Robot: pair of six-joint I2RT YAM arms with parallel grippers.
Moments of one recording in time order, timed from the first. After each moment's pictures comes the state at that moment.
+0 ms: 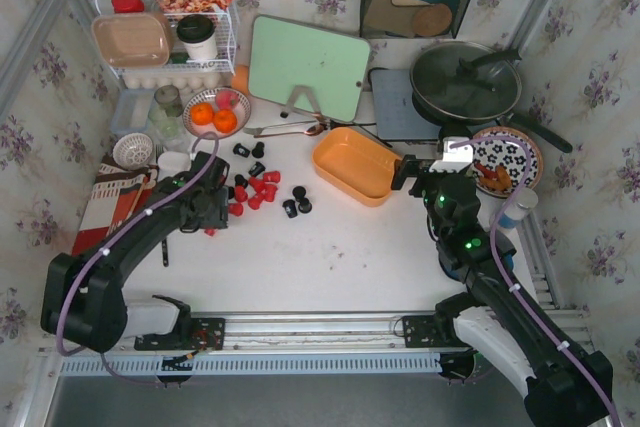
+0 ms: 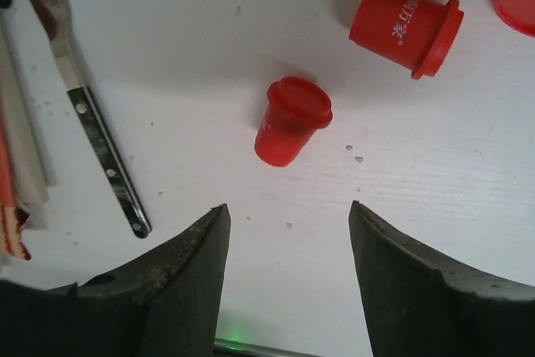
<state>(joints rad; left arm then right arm) -0.37 1.28 0.87 -0.78 -0.26 -0.31 0.39 0.77 0.54 0.13 0.31 0.20</state>
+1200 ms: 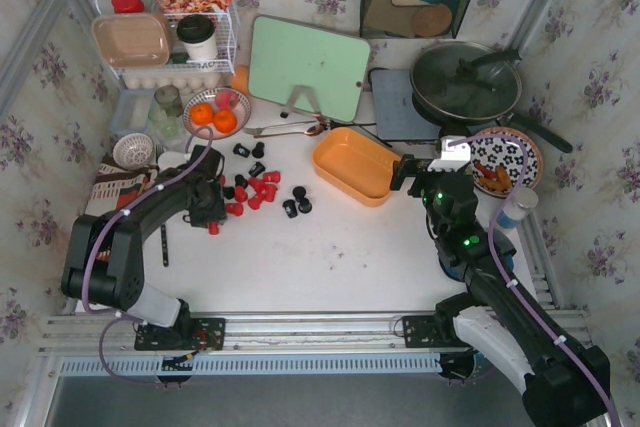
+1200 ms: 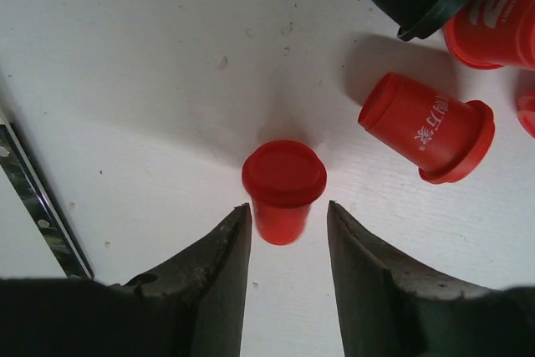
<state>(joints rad) -0.24 1.51 0.90 -0.64 -0.13 -0.39 0.37 0.80 0.54 0.13 0.28 0.21</state>
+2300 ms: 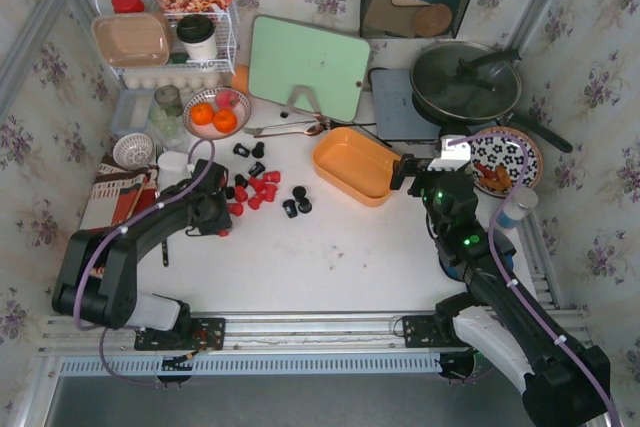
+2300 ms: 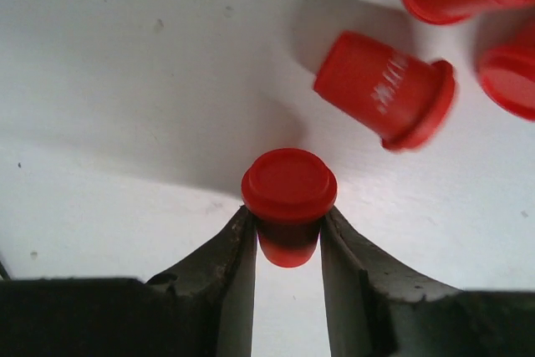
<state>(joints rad) -0.28 1.46 0.76 -0.50 -0.08 -0.47 0.37 0.80 0.55 0.13 0.28 0.21</state>
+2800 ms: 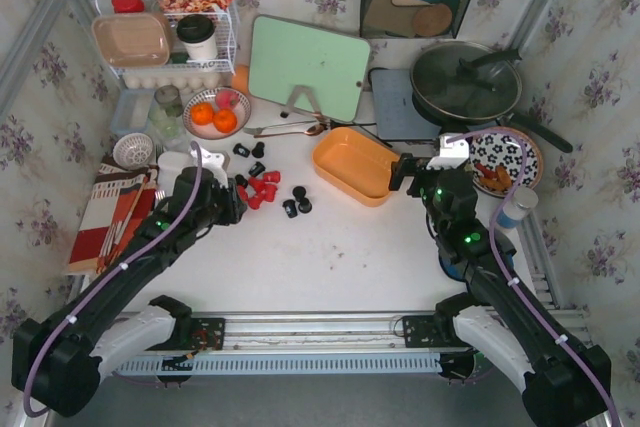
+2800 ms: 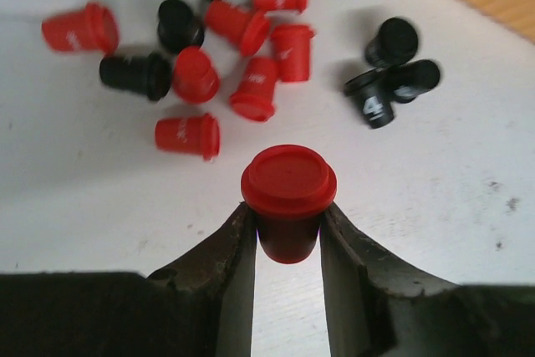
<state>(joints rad) -0.44 0.98 0.67 -0.37 -0.01 -0.31 0.37 0.81 0.58 0.07 0.26 0.22</state>
